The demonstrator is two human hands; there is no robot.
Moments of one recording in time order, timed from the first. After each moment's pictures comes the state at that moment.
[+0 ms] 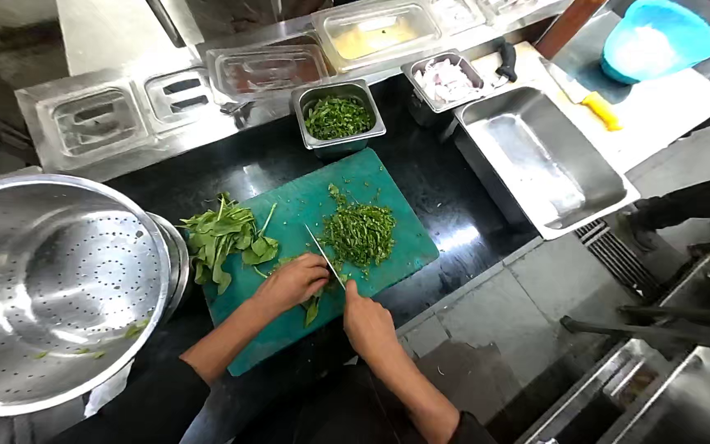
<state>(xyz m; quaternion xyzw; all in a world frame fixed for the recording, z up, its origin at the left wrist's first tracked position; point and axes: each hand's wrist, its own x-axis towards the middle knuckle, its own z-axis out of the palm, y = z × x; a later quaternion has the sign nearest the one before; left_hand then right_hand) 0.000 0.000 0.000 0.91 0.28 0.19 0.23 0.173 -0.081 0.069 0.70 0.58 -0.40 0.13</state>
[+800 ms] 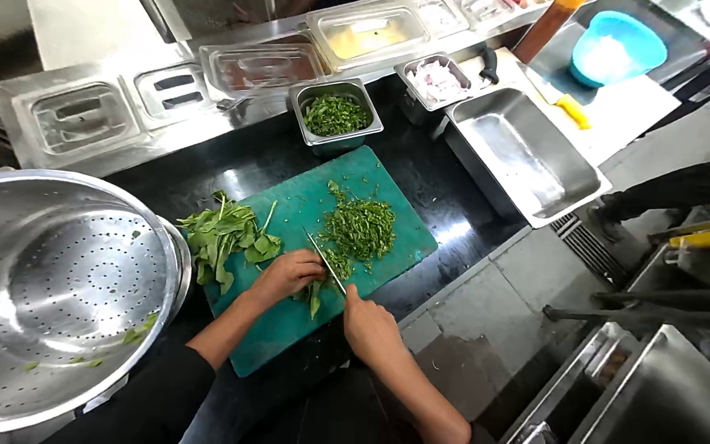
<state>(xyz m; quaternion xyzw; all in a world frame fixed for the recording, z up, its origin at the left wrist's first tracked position) -0.027 0.018 -0.021 0.90 0.19 0.30 0.25 0.154 -0.092 0.088 0.71 0.56 -0.42 0.13</state>
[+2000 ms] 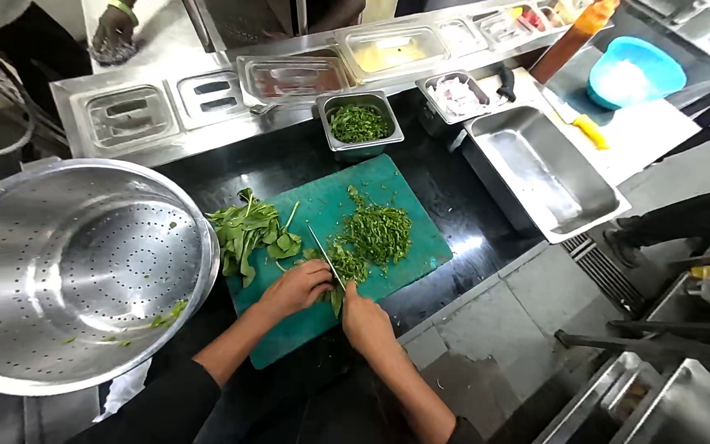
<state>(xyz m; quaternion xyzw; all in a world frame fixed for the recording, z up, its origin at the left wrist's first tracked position) -0.041 -0.014 -0.020 0.90 0.27 0.25 0.22 0.130 -0.086 0.067 0.71 0.57 -0.41 0.12</state>
